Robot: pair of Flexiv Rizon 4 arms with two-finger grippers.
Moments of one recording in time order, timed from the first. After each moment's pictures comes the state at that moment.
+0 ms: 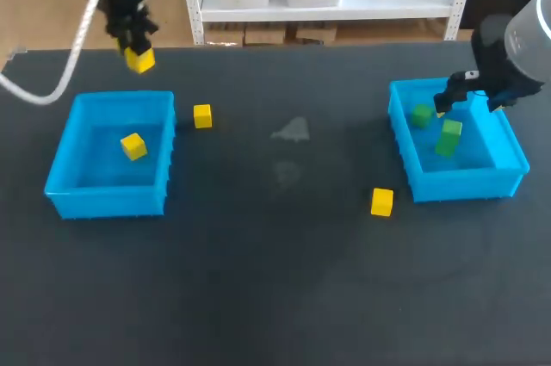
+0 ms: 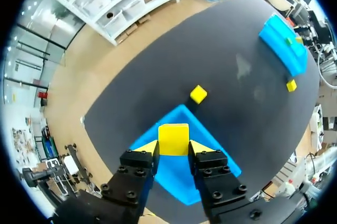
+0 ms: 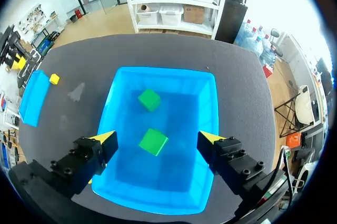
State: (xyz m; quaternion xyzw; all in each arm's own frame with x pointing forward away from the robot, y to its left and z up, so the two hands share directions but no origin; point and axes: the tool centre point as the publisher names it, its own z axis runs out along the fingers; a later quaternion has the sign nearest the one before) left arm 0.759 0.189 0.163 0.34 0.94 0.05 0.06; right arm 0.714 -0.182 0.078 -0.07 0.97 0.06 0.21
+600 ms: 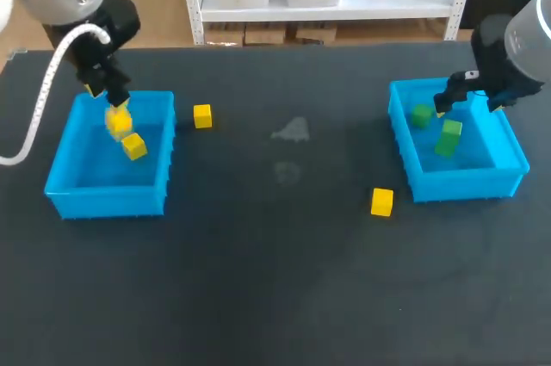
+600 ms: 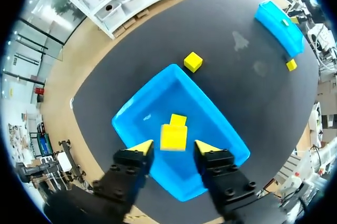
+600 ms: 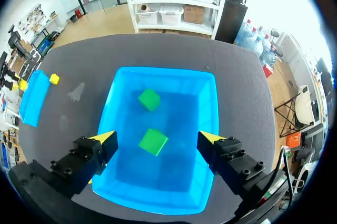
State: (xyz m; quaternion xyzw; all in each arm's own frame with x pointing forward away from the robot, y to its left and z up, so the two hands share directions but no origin) left arm 0.707 0.220 0.122 0.34 0.94 0.03 0.08; right arm 0.714 -0.182 0.078 -0.07 0.97 0.06 0.21
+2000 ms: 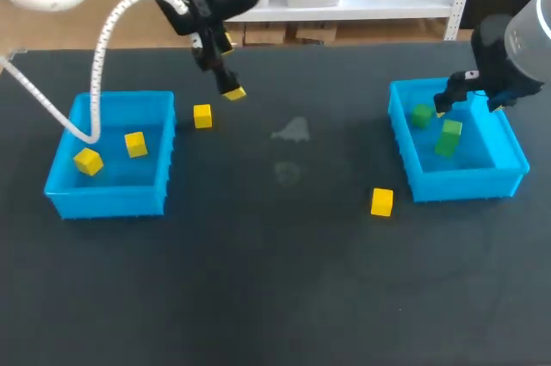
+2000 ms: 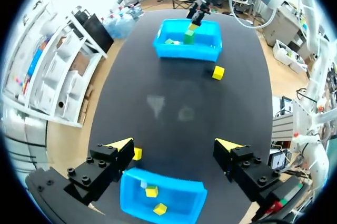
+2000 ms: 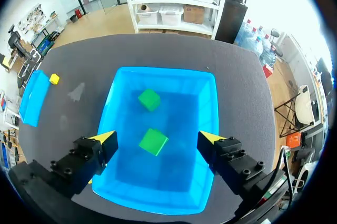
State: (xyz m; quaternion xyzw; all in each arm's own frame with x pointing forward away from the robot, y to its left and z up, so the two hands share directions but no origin) left arm 0.684 0.023 0.194 0.63 0.76 -0.06 0.14; right arm 0.714 -0.182 0.078 -0.07 0.97 0.06 0.21
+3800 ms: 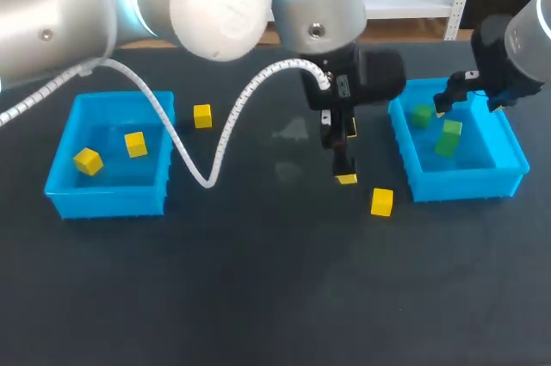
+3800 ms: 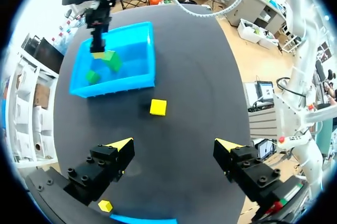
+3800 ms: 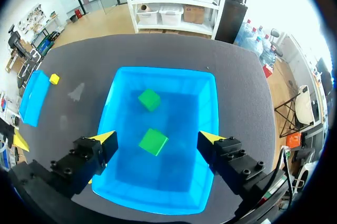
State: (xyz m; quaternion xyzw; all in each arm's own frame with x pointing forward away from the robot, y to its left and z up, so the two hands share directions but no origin) left arm 0.584 -0.132 0.127 0.74 0.67 -0.11 0.05; right arm 0.714 -0.182 0.078 -0.07 0.97 0.06 0.21
